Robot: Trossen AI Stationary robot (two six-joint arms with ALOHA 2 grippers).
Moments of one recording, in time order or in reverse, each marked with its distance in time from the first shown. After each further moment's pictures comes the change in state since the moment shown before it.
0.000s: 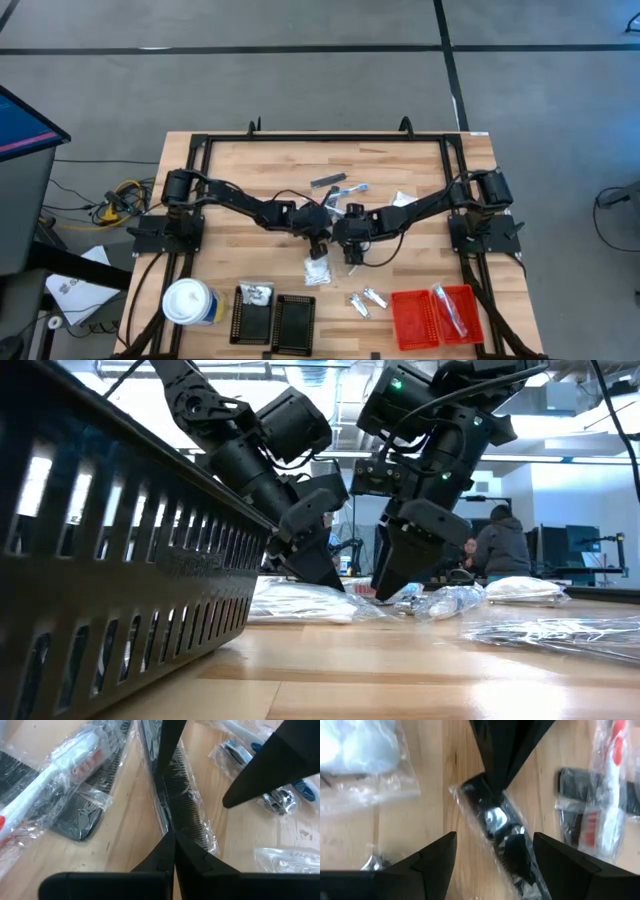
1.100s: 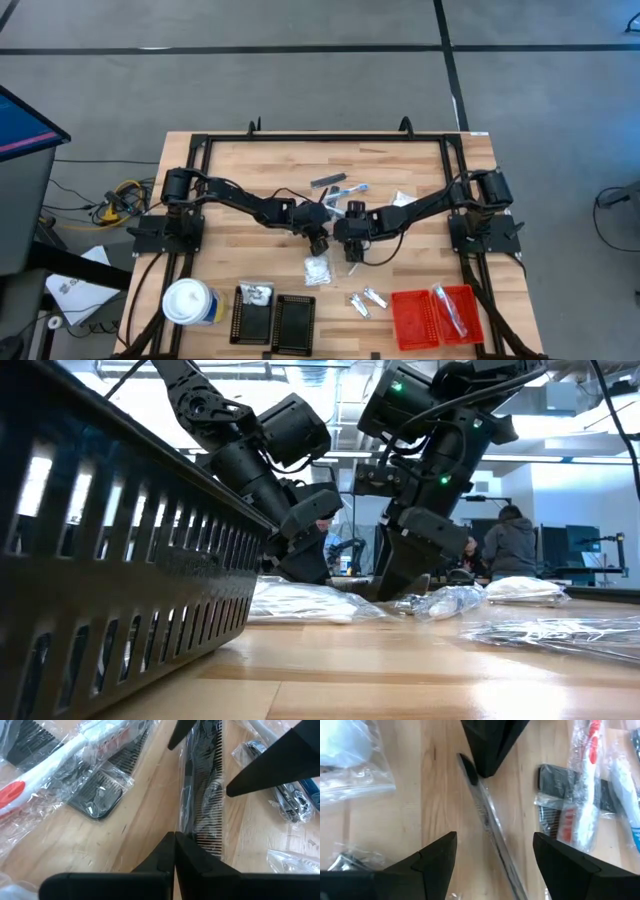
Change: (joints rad) left arm 0.023 -0.003 -0.001 -0.070 0.002 -0.126; right arm -0.007 0.000 0.000 -0.011 0.070 -0.026
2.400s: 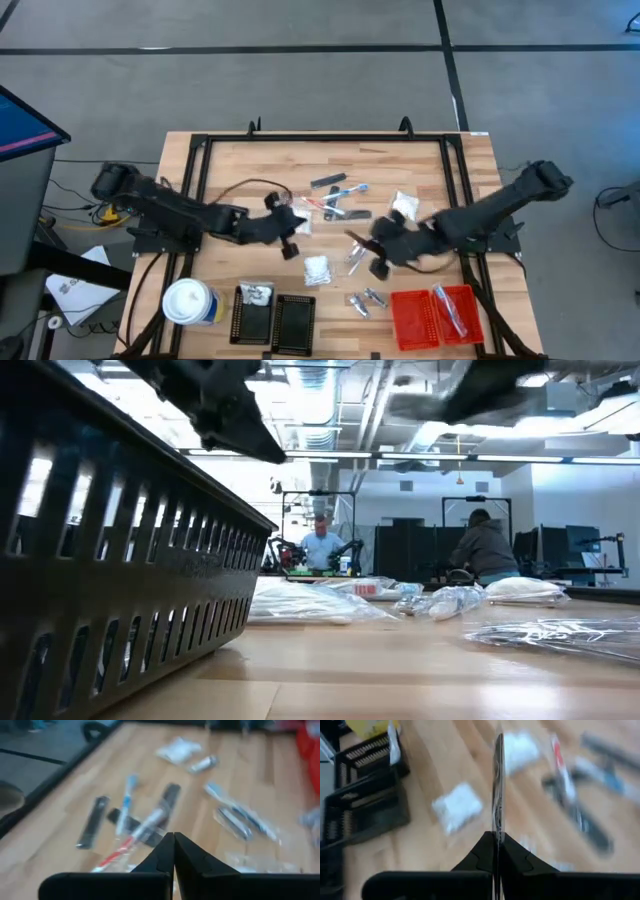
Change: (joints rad) left arm -0.263 -0.611 -0.182 -0.058 -0.560 0.135; right arm 0.335 -0.503 0.020 -0.332 0.170 0.768
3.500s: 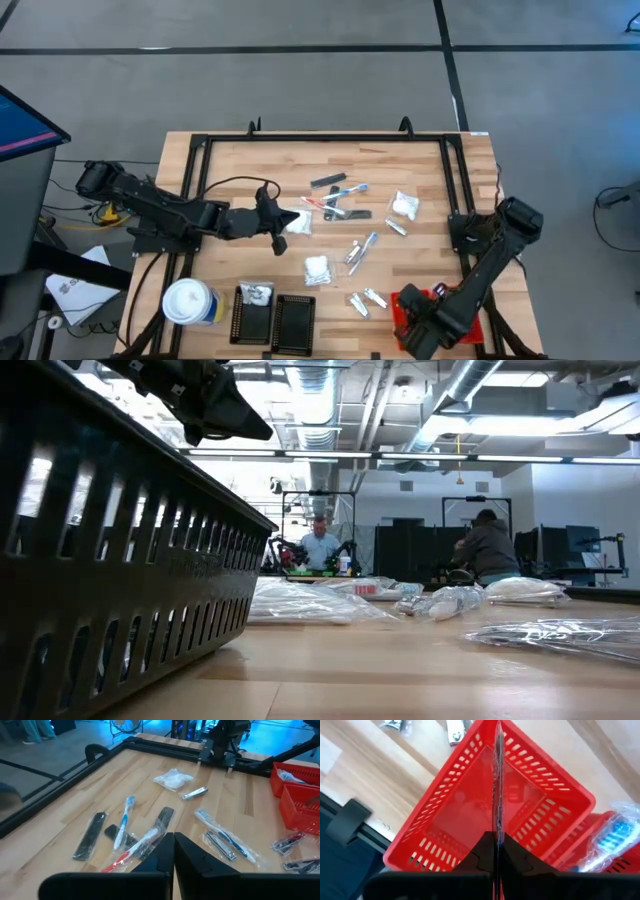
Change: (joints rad) left arm -0.002 -0.150 -0.121 0.141 0.019 -0.003; right arm 0.450 0.486 0.371 -0.544 -0.407 0.894
